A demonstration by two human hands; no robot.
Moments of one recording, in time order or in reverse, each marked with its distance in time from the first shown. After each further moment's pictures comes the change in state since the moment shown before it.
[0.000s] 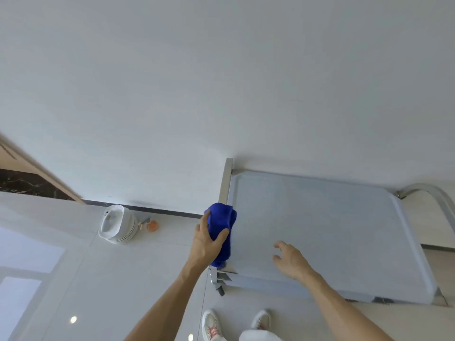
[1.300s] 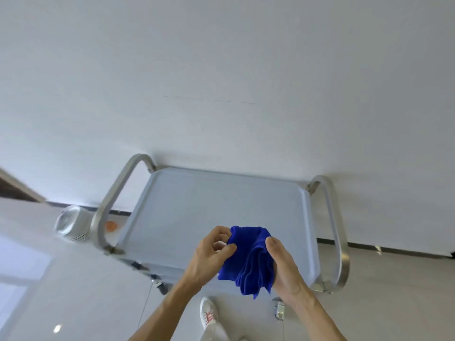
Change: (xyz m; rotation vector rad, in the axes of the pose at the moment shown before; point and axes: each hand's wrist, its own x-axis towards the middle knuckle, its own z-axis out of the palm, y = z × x) left_hand -0.162 0.177 0.321 -0.211 -0.187 0.156; right_hand -0.115 0.277 -0.164 1.347 -0.137 -0.275
